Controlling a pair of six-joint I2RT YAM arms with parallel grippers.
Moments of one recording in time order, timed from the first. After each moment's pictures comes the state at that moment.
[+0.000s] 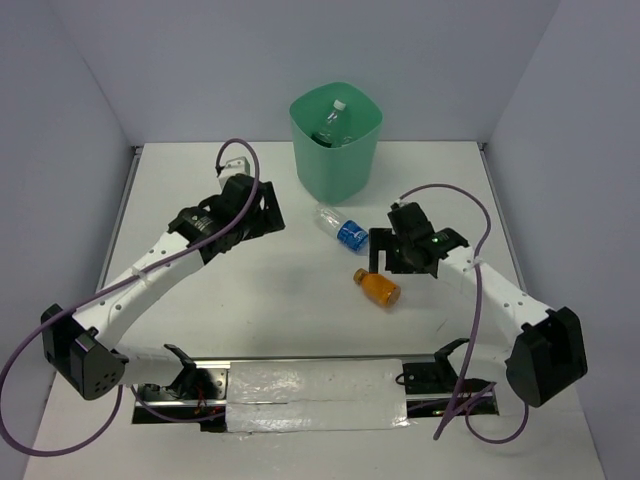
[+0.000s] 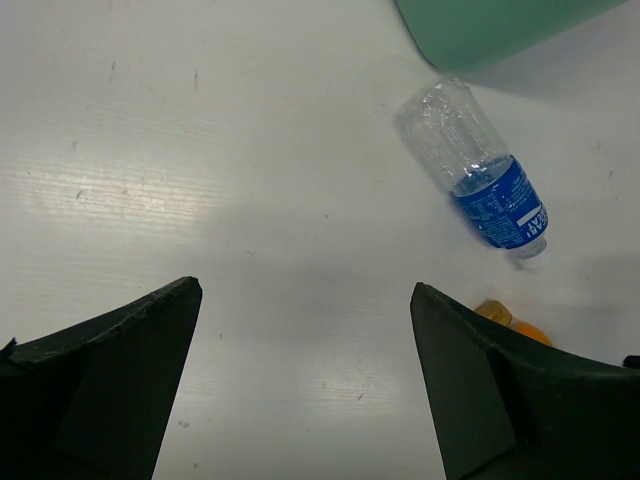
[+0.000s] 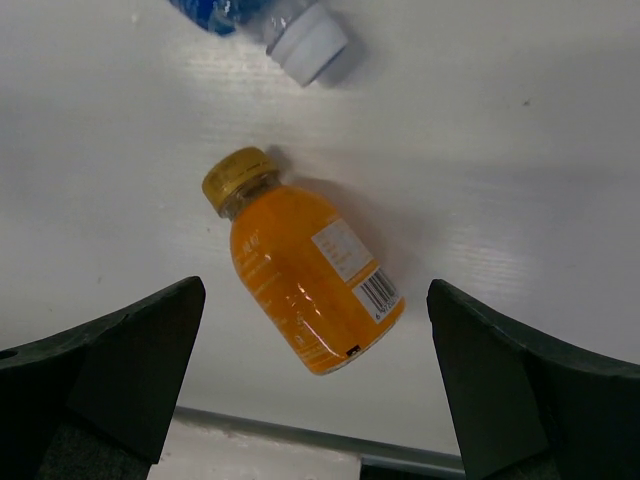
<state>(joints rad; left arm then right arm) -0.64 1.30 1.26 -0.71 -0.39 -0.73 0.46 1.20 0.89 -0.69 0.09 0.44</state>
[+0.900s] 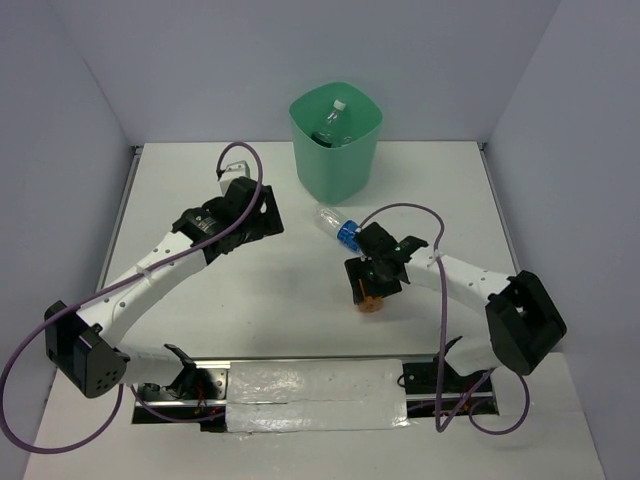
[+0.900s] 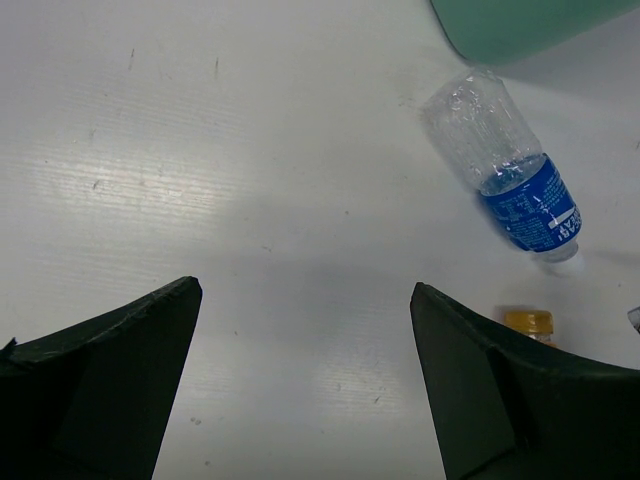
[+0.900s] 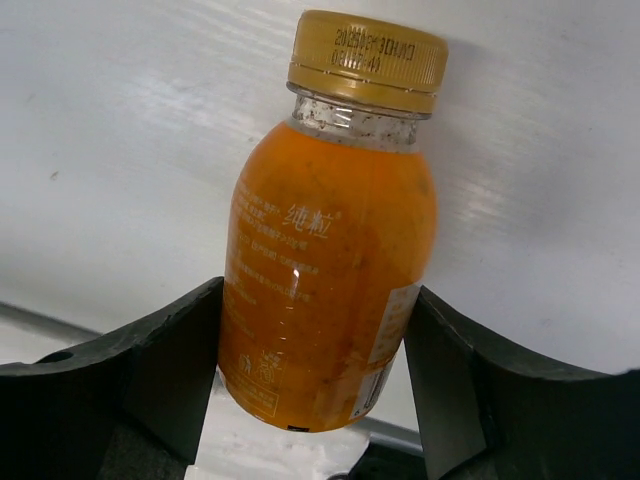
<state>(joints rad) -0.64 1.31 1.24 -0.72 -0.42 -0.74 0.65 1.40 0.82 -0.65 -0.02 0.40</state>
